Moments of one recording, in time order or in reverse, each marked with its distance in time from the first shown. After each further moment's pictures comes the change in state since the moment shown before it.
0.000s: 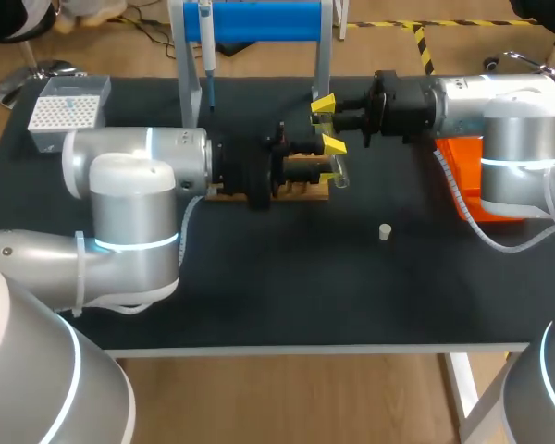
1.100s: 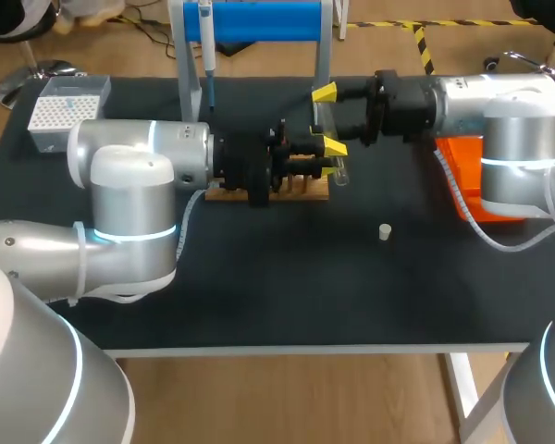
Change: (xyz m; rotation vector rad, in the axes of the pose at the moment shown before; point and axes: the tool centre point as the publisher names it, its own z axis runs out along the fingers) left arm 0.000 0.003 0.002 0.049 -0.016 0.009; right arm 0.000 0.001 -0.001 -0.001 -0.007 -0.030
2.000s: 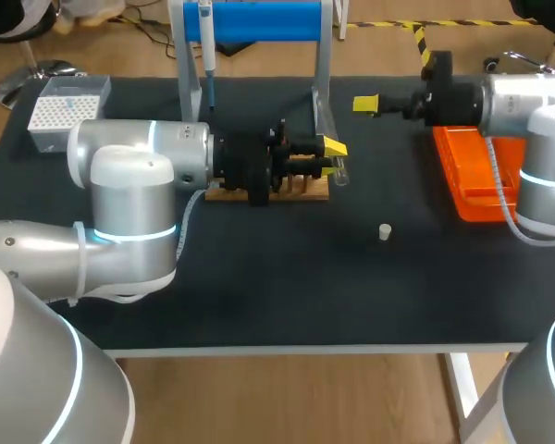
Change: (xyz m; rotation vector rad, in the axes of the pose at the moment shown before) left arm 0.000 0.000 0.000 0.000 0.000 0.000; right arm -0.002 0.010 -0.068 -0.133 -0.148 -0.855
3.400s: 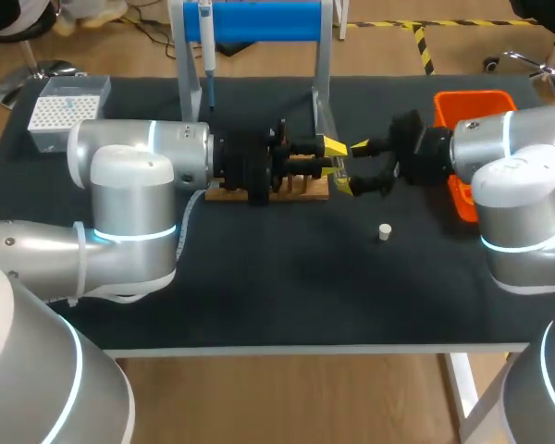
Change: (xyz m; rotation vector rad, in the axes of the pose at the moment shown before) left arm 0.000 0.000 0.000 0.000 0.000 0.000; right arm -0.054 -0.102 0.009 0.319 -0.403 -0.576
